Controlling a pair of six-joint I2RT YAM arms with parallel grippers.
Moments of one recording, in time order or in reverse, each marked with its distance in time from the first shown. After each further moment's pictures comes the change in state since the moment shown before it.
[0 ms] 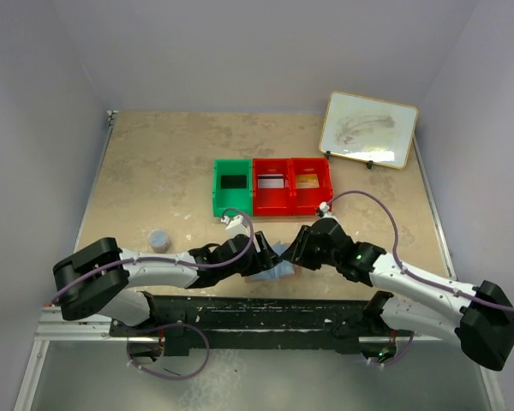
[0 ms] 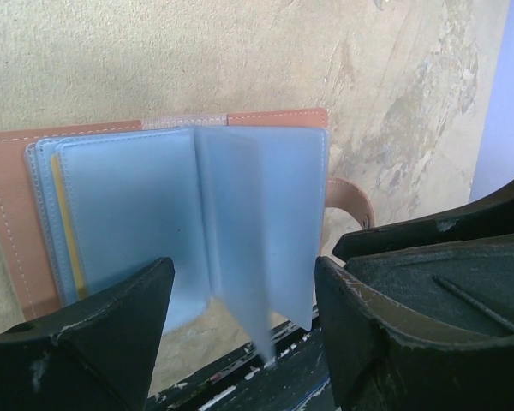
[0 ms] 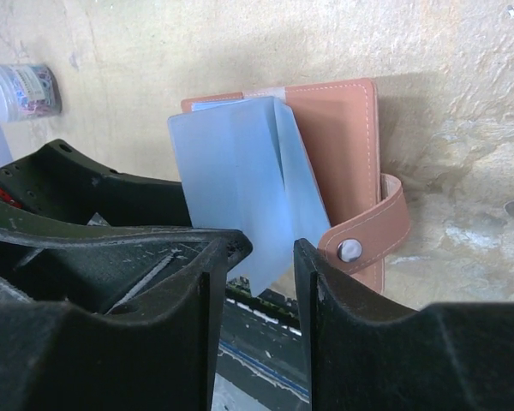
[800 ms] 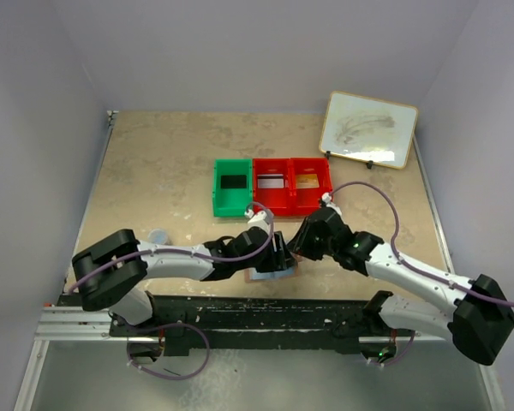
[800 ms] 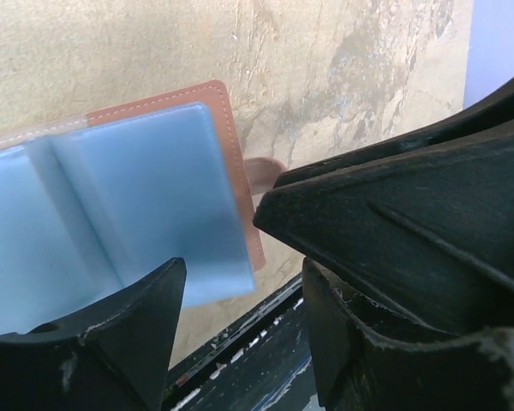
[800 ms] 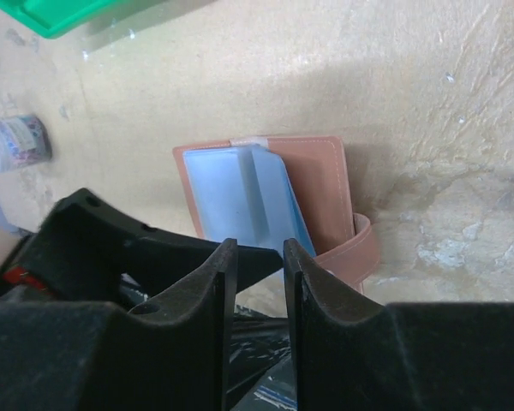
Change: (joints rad) left arm -0.002 0.114 0.137 0.015 0.155 0.132; right arm -0.050 0.086 0.111 -0.090 0.058 -0.031
